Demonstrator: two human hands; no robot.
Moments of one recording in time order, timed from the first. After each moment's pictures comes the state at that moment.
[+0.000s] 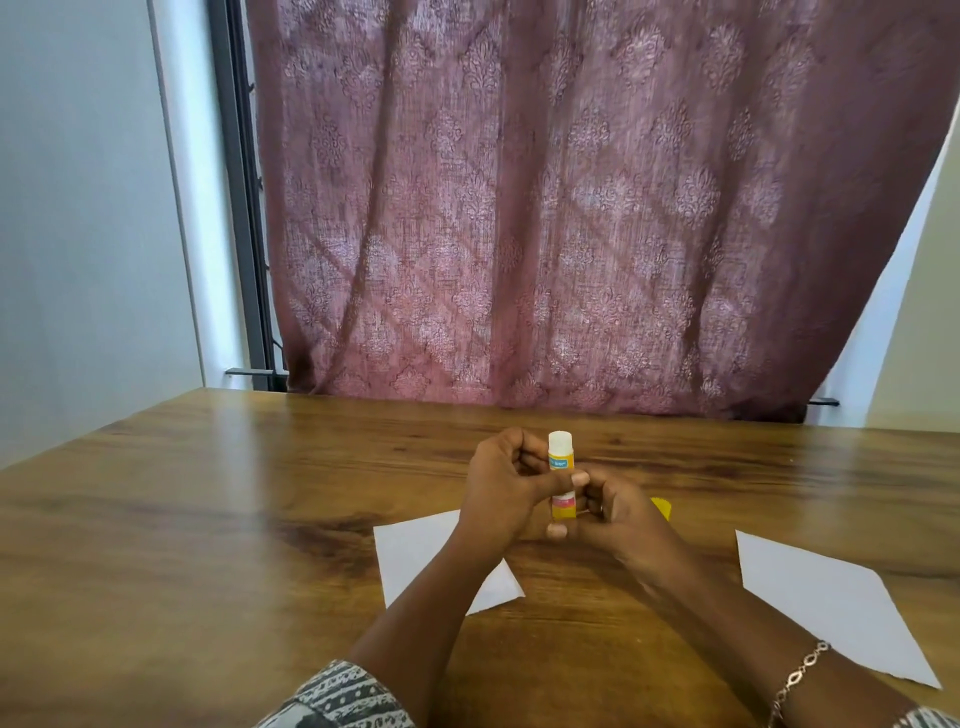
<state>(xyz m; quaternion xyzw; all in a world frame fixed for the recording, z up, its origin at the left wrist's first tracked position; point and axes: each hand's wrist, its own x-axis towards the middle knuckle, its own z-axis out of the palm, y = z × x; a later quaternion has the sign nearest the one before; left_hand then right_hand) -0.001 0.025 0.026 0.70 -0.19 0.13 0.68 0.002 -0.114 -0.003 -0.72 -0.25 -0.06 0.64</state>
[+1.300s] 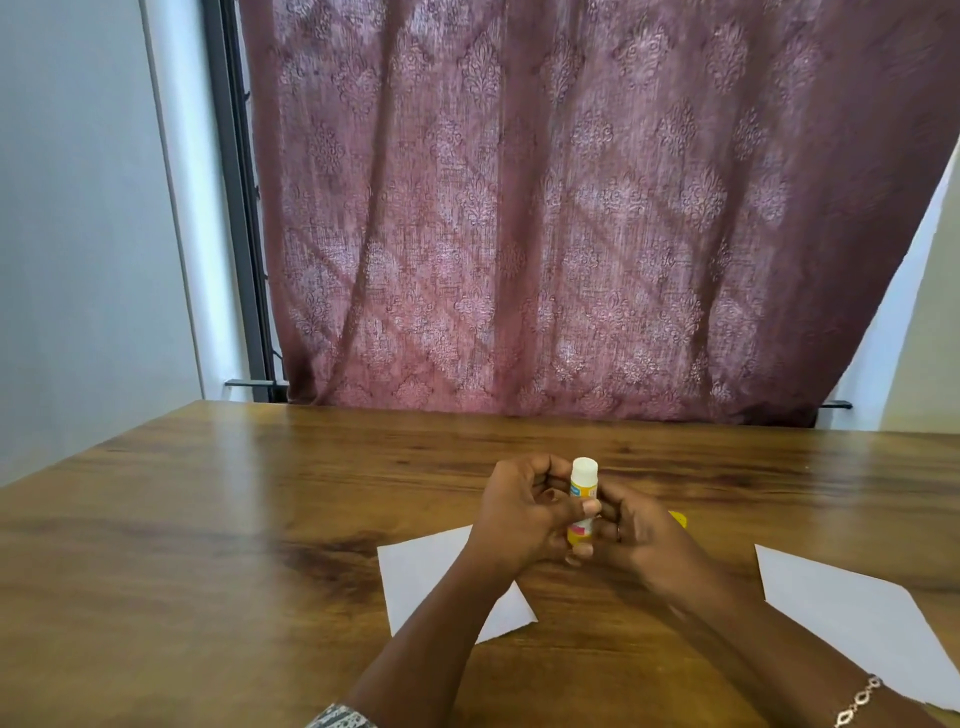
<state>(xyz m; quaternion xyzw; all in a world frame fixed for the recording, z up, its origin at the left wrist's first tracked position) -0.002 0.027 0.024 0.69 -0.24 0.05 0.68 0.004 -0.120 -0.004 -0.71 -0.26 -0.02 0.65</state>
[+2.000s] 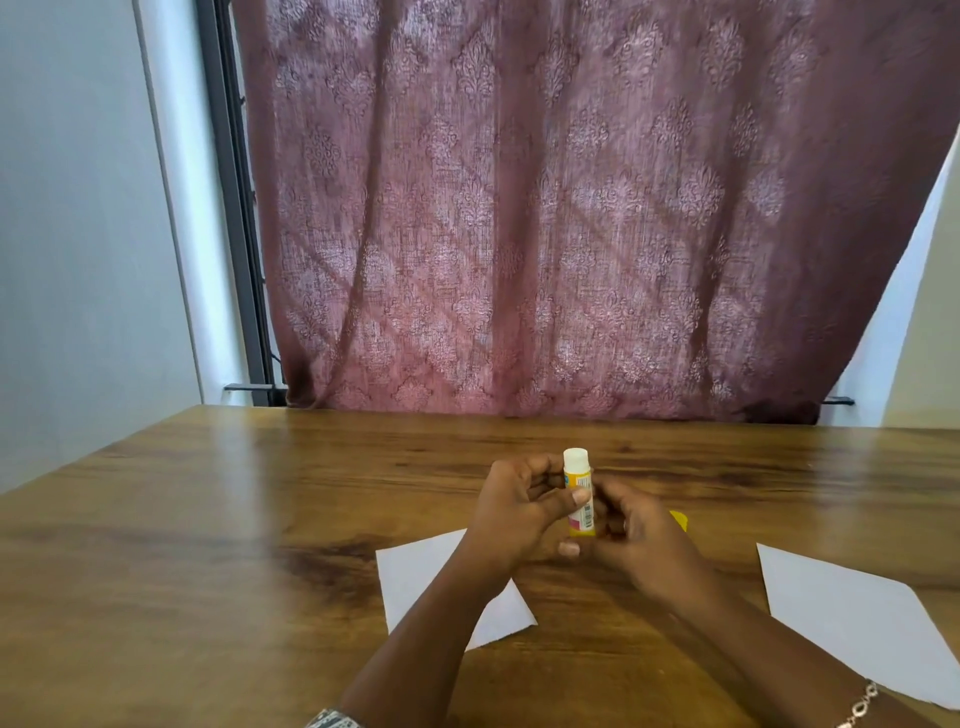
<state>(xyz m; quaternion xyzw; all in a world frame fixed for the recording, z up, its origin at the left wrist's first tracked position) -0.003 0.029 0.026 0.67 -0.23 0.01 0.70 -0.002 -0.111 0.001 -0.77 -0.22 -0.11 0.59</state>
